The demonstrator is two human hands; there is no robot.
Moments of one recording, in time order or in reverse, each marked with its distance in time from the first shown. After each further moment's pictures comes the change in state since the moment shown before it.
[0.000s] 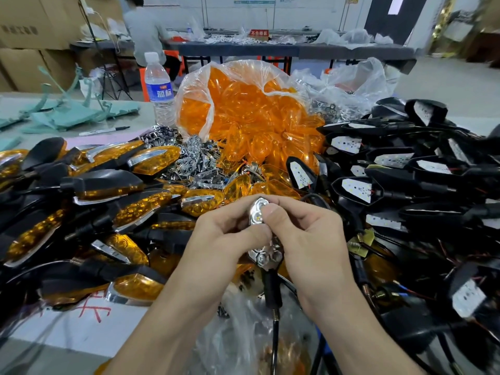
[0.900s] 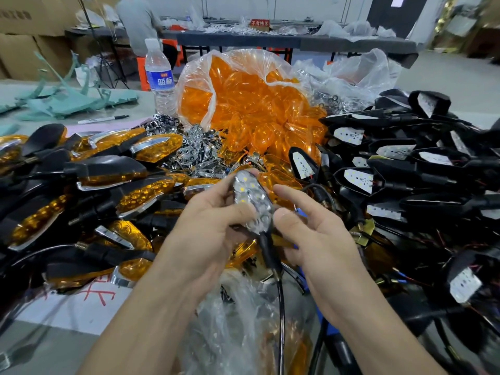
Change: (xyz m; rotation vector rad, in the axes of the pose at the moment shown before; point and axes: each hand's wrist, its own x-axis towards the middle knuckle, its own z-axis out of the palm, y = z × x) left_hand 0.007 0.006 -0.010 -0.345 0.087 -0.164; right_hand -0.018 -0.001 -0.013 -0.021 -0.092 0.247
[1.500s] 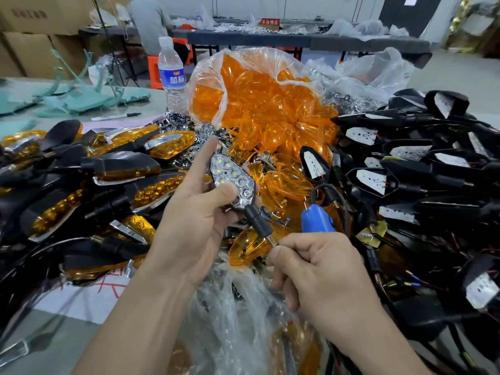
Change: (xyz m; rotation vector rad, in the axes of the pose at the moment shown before) left_hand 0.000 0.012 -0.018 -0.013 0.165 0.166; right_hand -0.028 -0.005 0.007 -0.441 -0.043 -0.023
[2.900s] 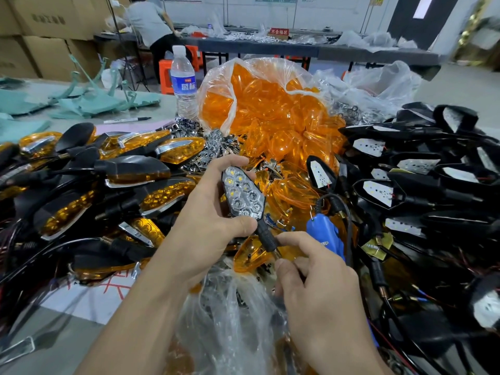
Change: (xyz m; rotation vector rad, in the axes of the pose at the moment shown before) left_hand 0.006 -0.005 -0.018 0.412 -0.208 0.144; right_hand -0.008 -0.003 0.019 -0.177 0.142 0.014
